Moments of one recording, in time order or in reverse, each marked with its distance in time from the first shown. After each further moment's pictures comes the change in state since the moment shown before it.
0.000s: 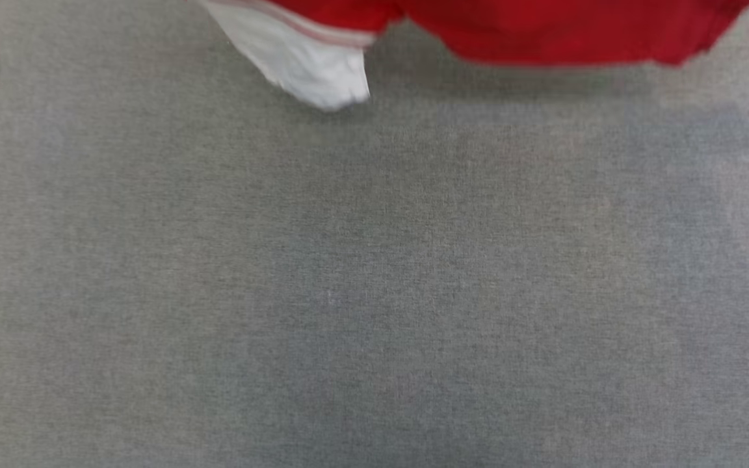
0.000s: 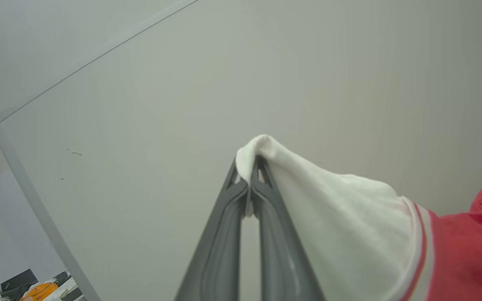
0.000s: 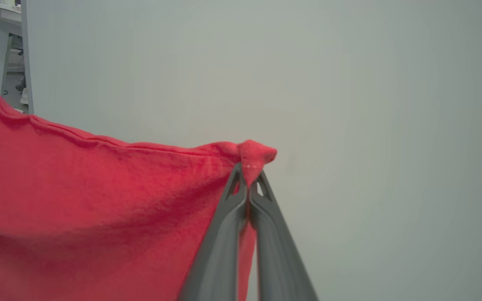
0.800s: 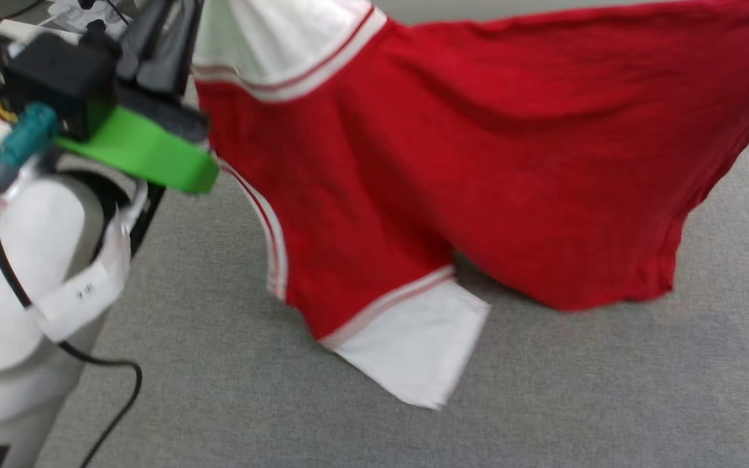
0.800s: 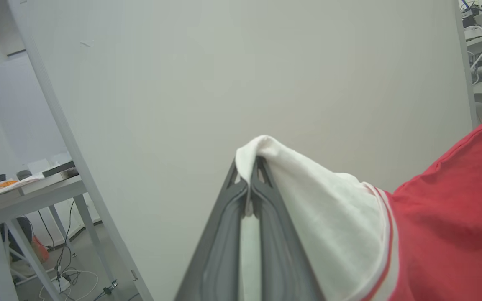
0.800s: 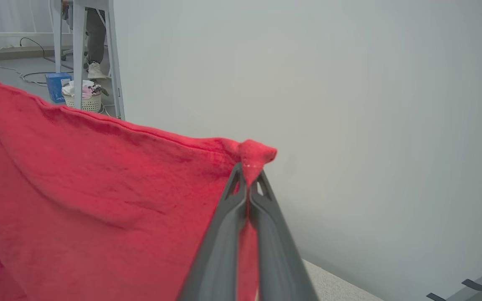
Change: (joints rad) left arm 0.953 0.066 0.120 -0.470 -0.065 0.122 -0.054; right arm 0.791 -0.118 -0.116 -0.326 0.149 0.000 -0.047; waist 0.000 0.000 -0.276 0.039
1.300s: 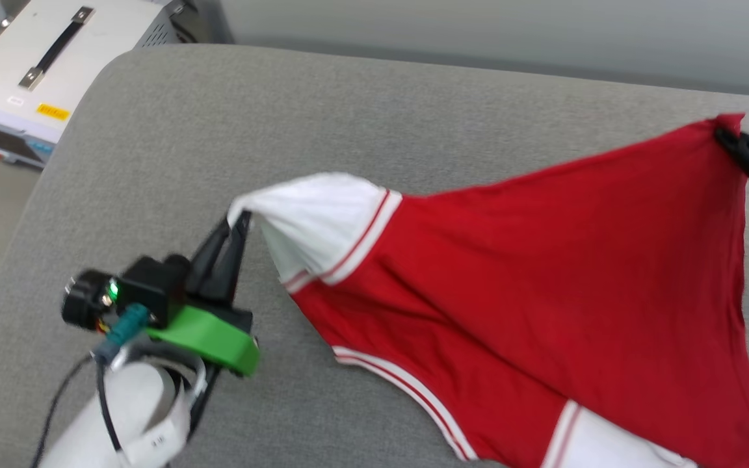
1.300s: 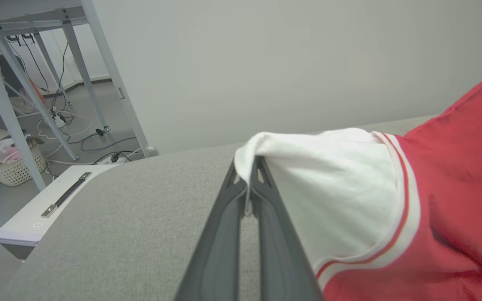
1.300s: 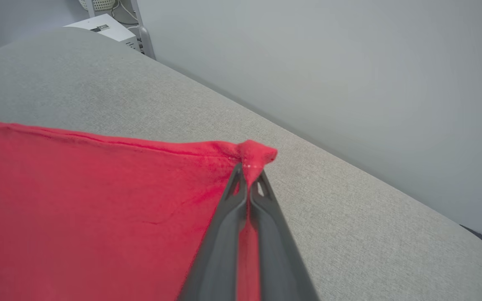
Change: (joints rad) left arm 0.470 -0.064 -0.040 0.066 -0.040 0.083 -0.129; right arm -0.014 -0.061 0.277 0.242 0.105 0.000 0.045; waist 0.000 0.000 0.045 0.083
